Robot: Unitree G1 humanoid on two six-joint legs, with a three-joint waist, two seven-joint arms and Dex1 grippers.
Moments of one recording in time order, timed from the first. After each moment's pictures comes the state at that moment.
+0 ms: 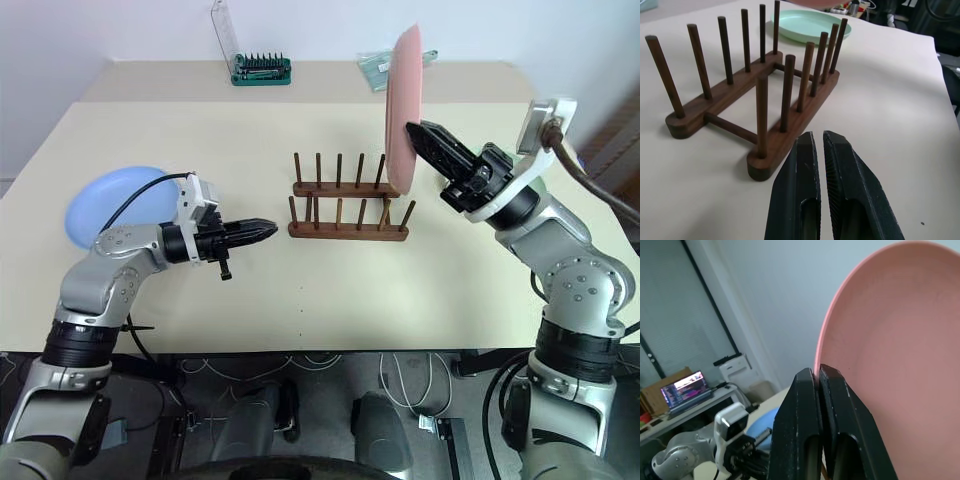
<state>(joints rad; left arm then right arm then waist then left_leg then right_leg) -0.44 0.55 -0.02 -0.06 -0.43 0.48 -1.03 -0.48 -0.57 -0.40 -0.18 1.18 0.78 0.65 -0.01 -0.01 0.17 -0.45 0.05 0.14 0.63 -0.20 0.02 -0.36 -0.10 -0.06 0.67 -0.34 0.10</state>
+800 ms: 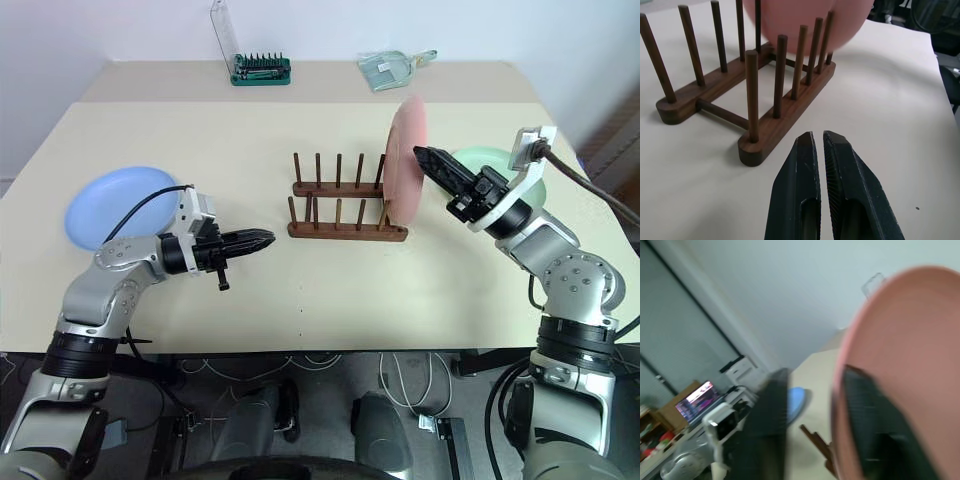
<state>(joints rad) -0.40 0.55 -0.02 -0.04 -0.43 0.40 -1.05 -0.48 -0.58 -0.40 0.03 1.13 0.81 0.69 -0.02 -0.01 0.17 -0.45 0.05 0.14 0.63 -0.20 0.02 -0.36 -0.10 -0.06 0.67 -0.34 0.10</state>
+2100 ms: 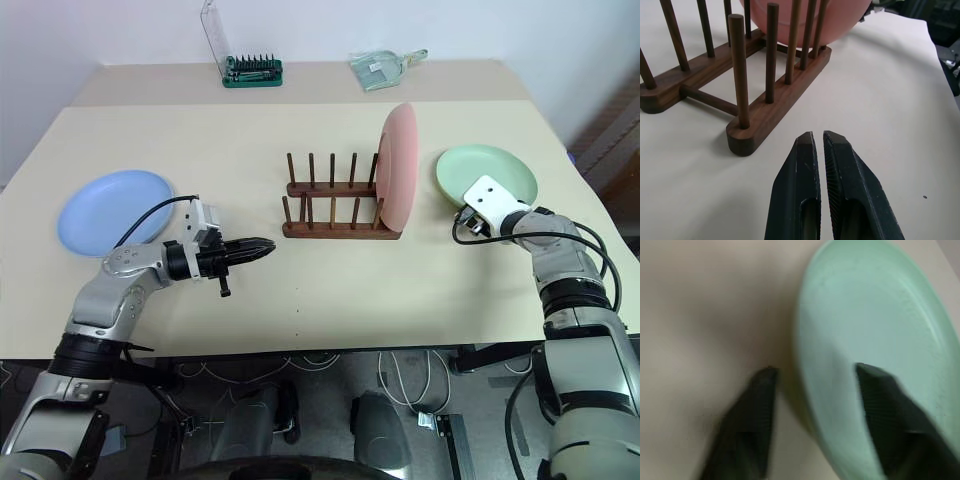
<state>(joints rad) -0.38 0.55 -0.05 0.04 -0.40 0.31 -1.07 -0.74 -0.78 0.14 0.97 -0.15 -0.19 0.60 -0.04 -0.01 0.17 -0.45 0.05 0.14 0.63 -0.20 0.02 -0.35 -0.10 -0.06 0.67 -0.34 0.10</state>
